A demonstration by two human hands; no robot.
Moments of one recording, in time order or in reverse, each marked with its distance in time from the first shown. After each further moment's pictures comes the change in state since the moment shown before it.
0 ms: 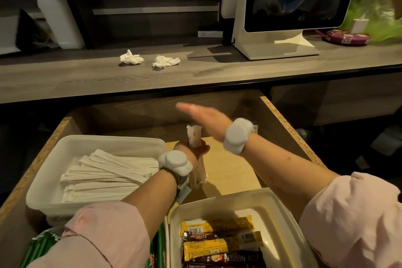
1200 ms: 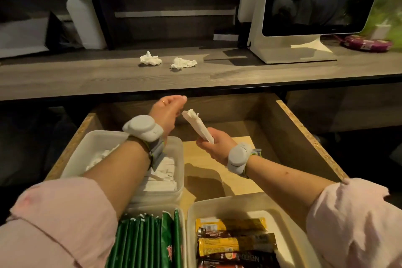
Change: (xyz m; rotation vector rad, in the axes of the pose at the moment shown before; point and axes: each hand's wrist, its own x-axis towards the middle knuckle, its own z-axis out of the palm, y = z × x) left_hand -0.013 0.014 -0.099 -0.489 0.203 0.234; right_hand 0.001 0.035 0.048 -0.209 0.122 0.136
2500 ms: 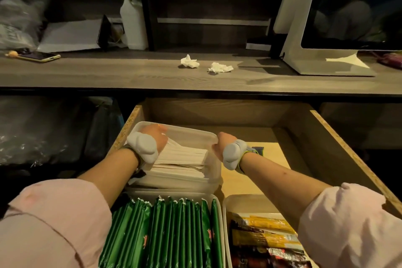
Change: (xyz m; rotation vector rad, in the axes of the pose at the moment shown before) left_hand -0.005 -0.053 -0.120 1.015 0.017 -0.082; right_hand 0.031 -0.049 0.051 -0.451 -0.124 0.304
